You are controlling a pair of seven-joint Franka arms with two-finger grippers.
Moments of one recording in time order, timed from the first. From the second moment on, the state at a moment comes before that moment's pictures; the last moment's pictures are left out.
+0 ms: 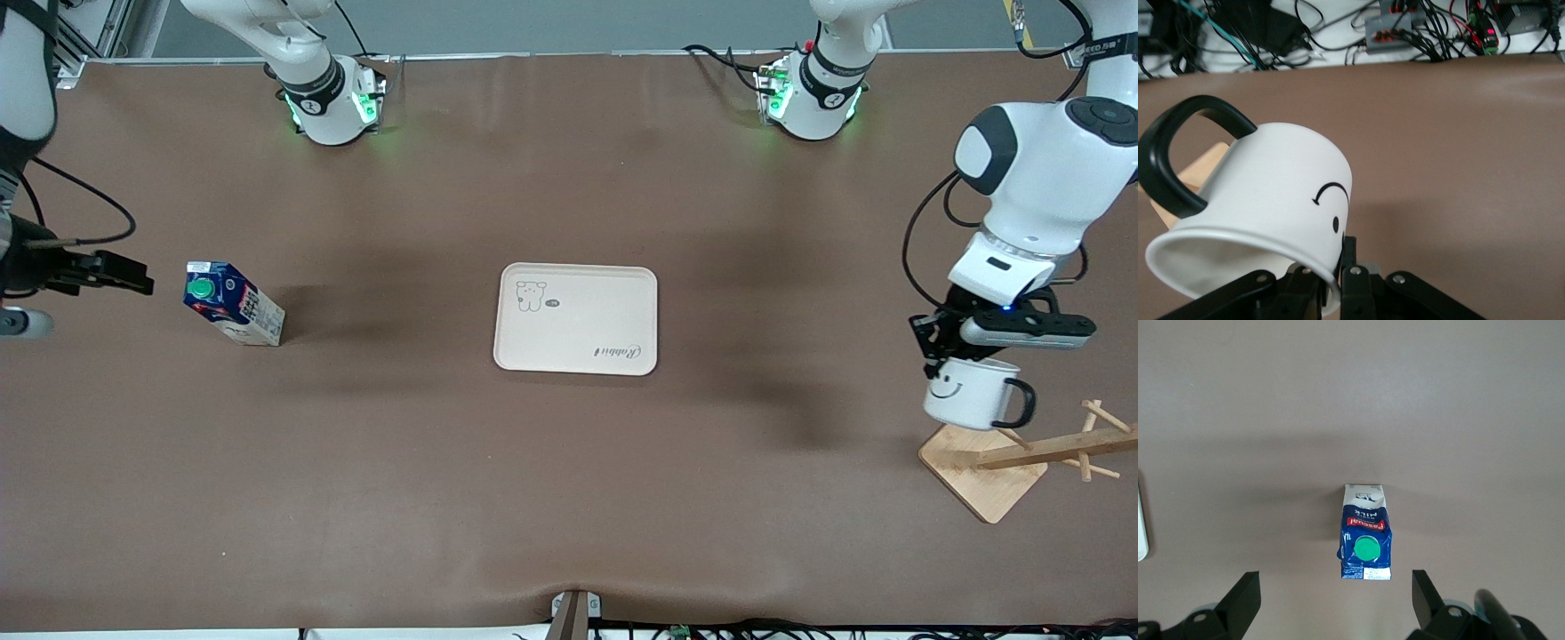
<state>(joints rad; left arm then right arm) 0.33 0.04 -0.41 -2.11 0.02 2.57 -0.02 0.02 0.19 -0.10 -1.51 0.00 1.55 -0.08</state>
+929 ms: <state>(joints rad) 0.04 0.28 -0.60 -1.91 0.02 2.20 -0.69 -0.04 0.26 -0.11 -1.69 -0.01 1.63 -0.08</state>
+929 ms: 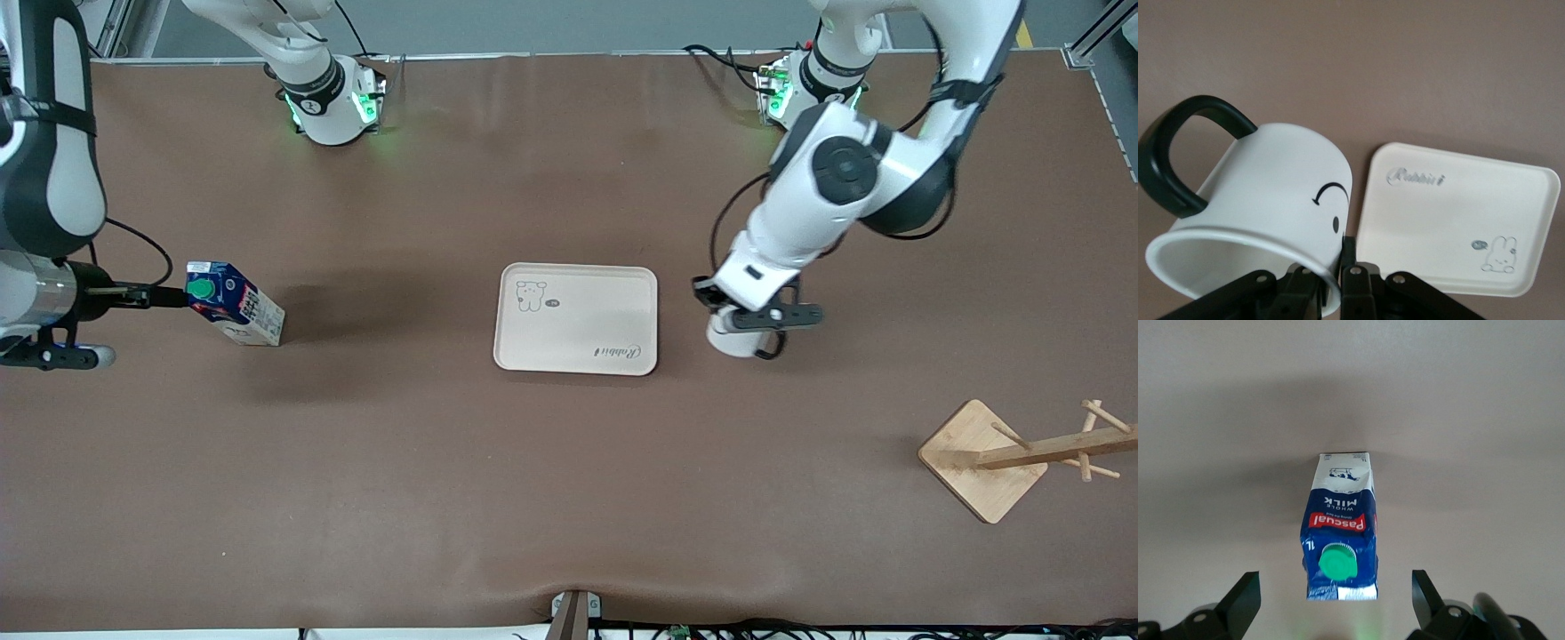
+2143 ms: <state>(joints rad) -0.33 0.68 -0.47 -1.67 0.03 2.14 -0.96 -0.03 0.11 -0.11 -2.09 -0.01 1.95 -0.08</state>
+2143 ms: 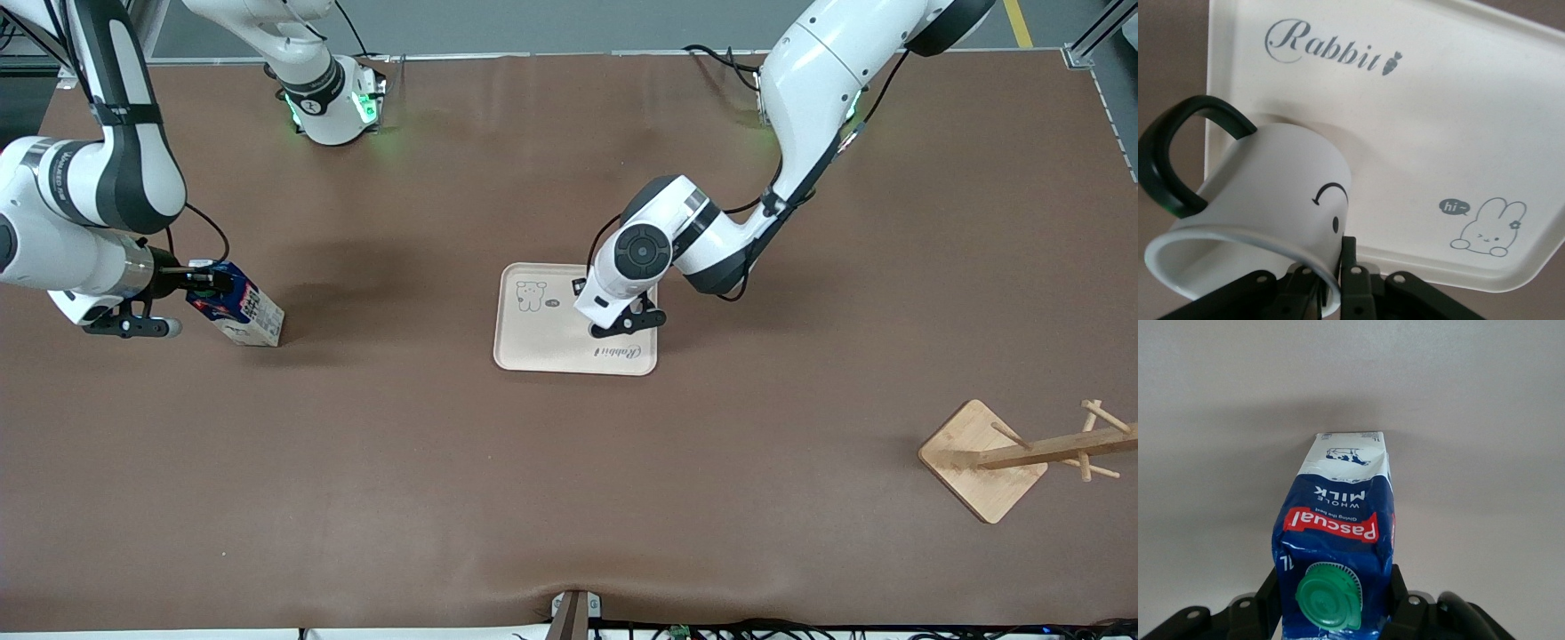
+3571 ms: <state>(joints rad) -0.11 0.45 -0.45 -1.44 0.04 1.73 -0.84 0.41 0.34 -0.09 -1.54 0.21 1.52 0.29</state>
